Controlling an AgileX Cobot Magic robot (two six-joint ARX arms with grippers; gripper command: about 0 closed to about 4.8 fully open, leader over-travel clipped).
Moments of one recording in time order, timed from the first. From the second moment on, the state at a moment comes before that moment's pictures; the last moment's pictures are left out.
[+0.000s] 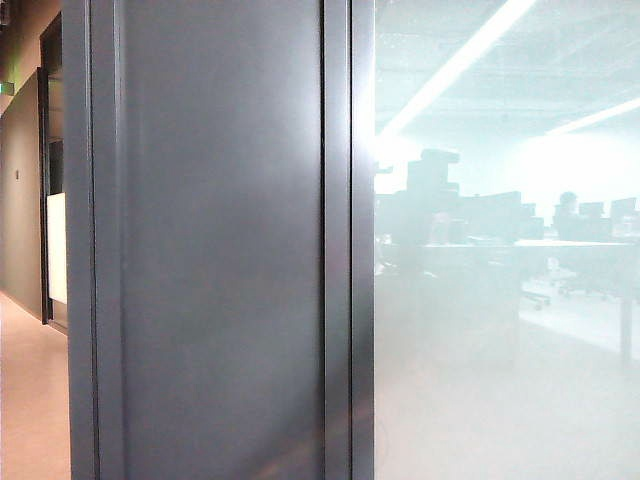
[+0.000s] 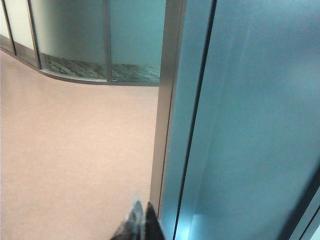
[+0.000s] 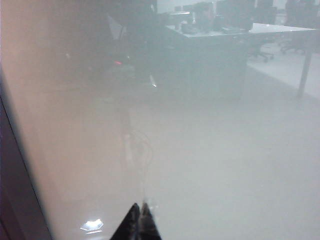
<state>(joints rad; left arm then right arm) -0.03 0.00 0.01 -0.01 0.04 -0.06 0.03 0.00 0.01 0.04 0.00 0.05</state>
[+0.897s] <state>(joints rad) -0.03 0.00 0.01 0.24 0.04 -0.22 0.03 0.00 0.05 0.35 0.02 0.05</state>
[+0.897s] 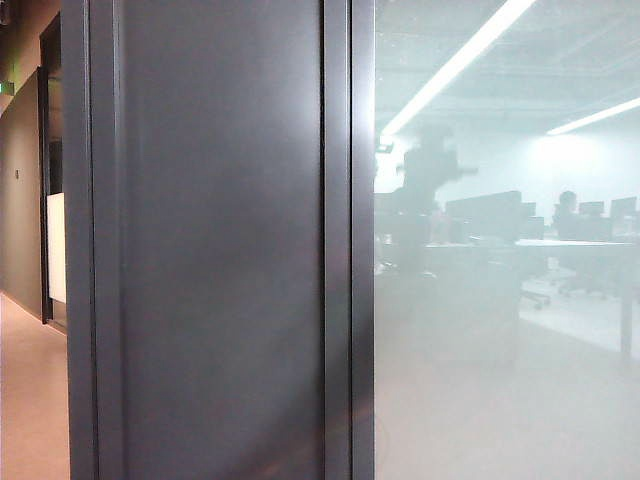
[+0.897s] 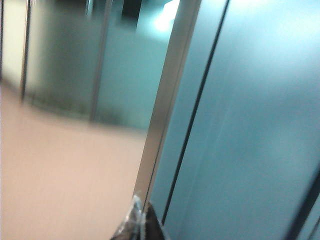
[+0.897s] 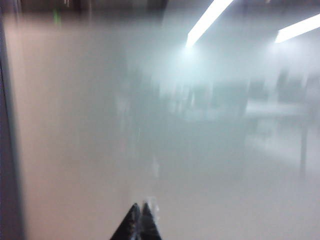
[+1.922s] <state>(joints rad) -0.03 0.84 1.21 0.47 0.21 -0.27 0.03 0.98 1.51 0.16 -0.21 0.09</state>
